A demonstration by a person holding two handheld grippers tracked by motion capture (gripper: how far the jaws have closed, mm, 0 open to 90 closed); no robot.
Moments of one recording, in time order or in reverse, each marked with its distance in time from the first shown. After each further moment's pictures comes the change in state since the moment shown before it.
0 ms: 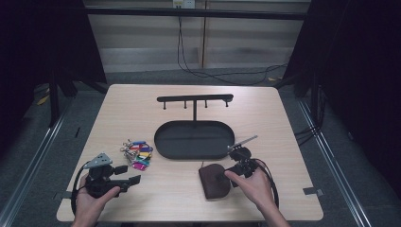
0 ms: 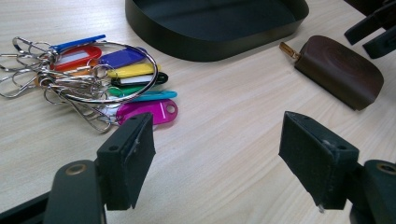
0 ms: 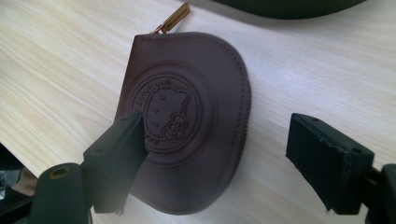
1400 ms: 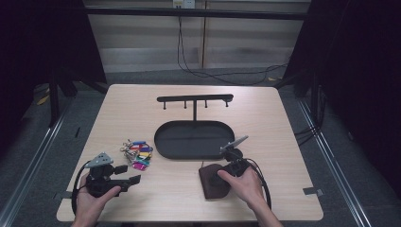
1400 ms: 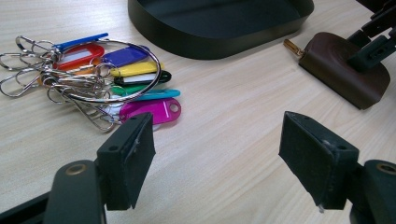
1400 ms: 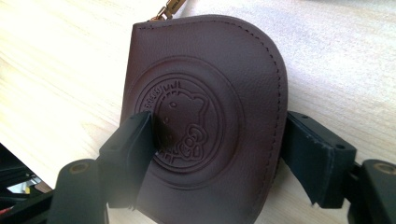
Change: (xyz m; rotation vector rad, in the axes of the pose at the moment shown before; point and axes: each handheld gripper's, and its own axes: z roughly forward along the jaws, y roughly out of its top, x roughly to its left) left arm 0.000 0.001 0.001 0.011 0.012 0.010; right arm 0.004 0.010 0.024 0.105 0.037 0.089
